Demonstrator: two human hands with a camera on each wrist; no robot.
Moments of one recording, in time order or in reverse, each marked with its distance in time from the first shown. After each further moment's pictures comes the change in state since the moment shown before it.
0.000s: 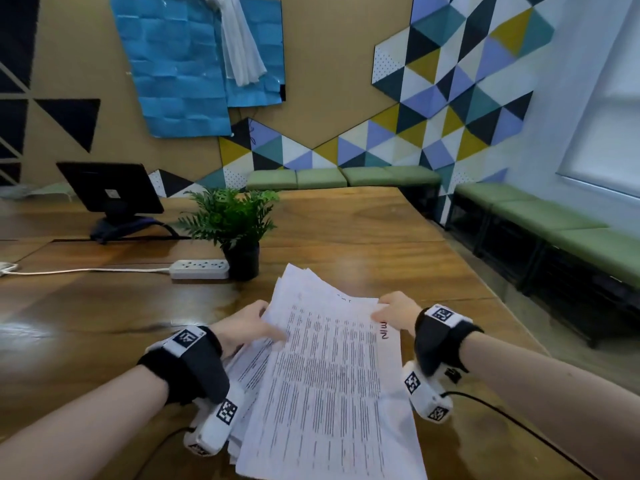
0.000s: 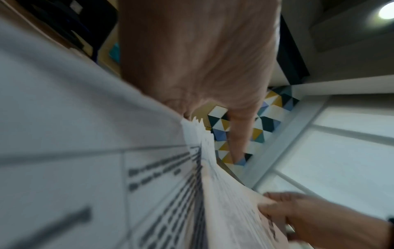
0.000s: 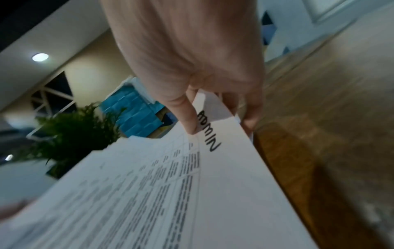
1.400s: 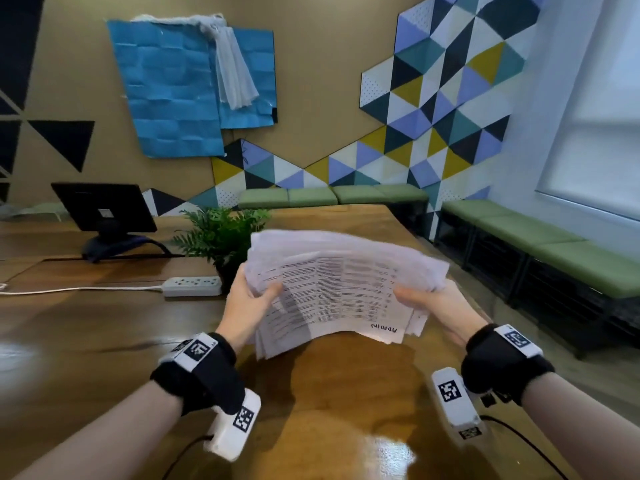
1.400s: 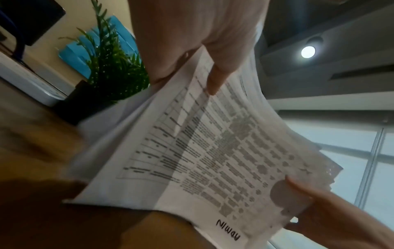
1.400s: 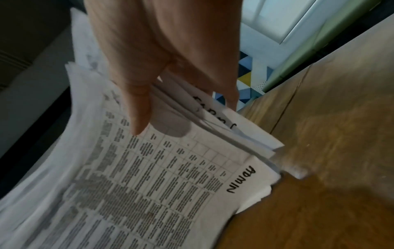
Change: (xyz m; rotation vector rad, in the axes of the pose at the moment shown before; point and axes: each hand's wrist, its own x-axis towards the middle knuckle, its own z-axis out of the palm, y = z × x) left_hand -0.002 0.032 0.012 -0.338 0.504 0.624; right_hand -0.057 0.024 -0.066 0.785 0.161 -0.405
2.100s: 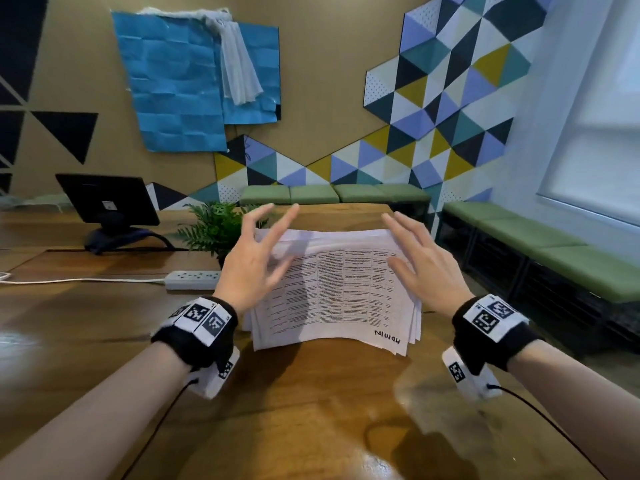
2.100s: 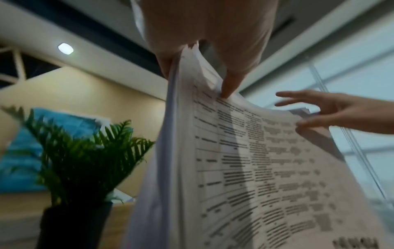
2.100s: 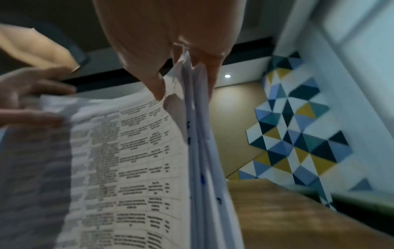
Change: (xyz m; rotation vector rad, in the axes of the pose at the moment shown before) left_hand 0.022 0.039 -0.009 0.845 0.019 0.740; right_hand 0.010 -0.039 0.017 -1.148 0.140 -0.719
